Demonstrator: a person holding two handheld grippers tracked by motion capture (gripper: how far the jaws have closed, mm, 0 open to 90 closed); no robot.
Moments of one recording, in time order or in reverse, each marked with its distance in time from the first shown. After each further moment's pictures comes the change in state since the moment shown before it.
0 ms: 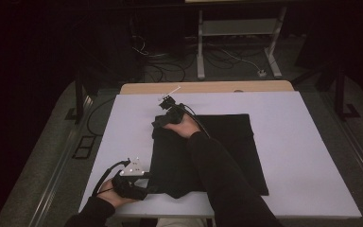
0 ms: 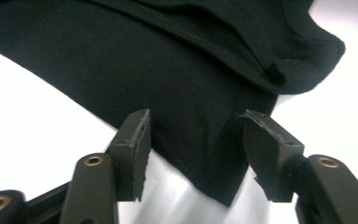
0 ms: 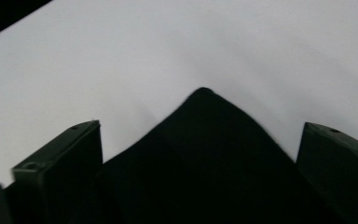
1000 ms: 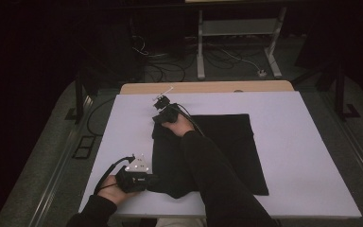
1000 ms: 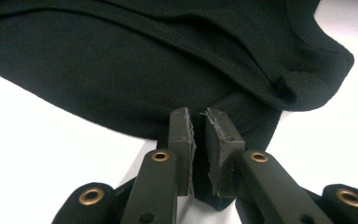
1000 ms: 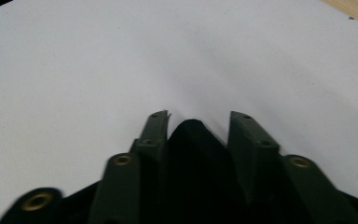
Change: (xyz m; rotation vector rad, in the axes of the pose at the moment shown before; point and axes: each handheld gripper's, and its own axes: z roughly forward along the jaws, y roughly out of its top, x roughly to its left) left arm 0.004 0.014 0.005 0.044 -0.011 0.044; right arm 0.009 0.012 0.020 -0.016 -0.091 -0.046
